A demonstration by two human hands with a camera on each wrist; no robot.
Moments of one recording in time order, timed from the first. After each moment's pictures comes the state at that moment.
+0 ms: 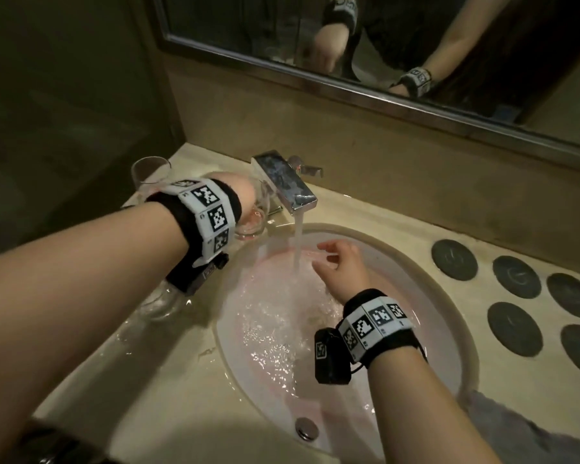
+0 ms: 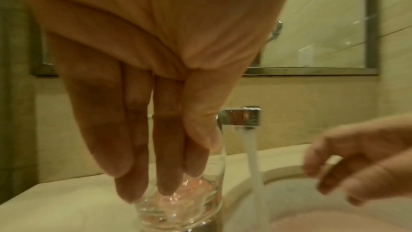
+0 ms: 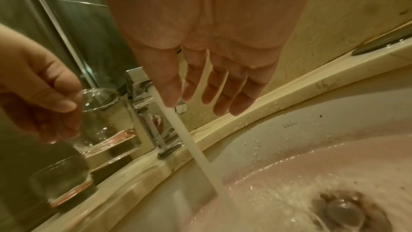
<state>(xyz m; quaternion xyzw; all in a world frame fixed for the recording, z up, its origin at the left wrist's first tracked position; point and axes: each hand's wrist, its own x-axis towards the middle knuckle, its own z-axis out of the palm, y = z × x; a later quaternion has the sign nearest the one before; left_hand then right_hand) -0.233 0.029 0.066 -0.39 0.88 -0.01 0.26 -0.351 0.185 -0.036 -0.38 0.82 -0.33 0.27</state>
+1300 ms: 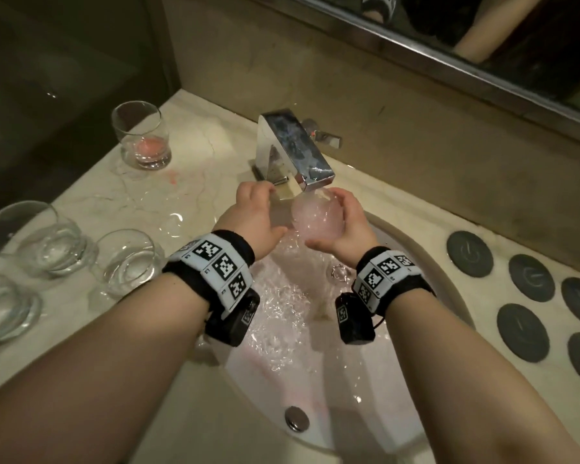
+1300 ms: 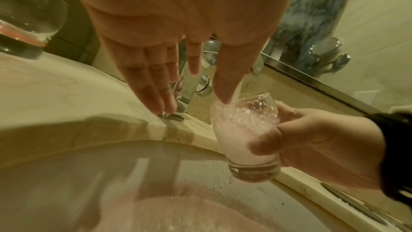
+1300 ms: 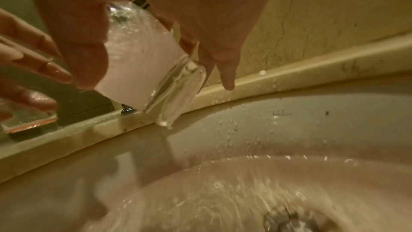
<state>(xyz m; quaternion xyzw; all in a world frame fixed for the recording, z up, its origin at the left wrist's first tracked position) -0.222 0.064 -0.035 -0.47 0.82 0.33 -0.06 -0.392 0.144 -0.064 -0.46 0.76 -0.35 0.30</state>
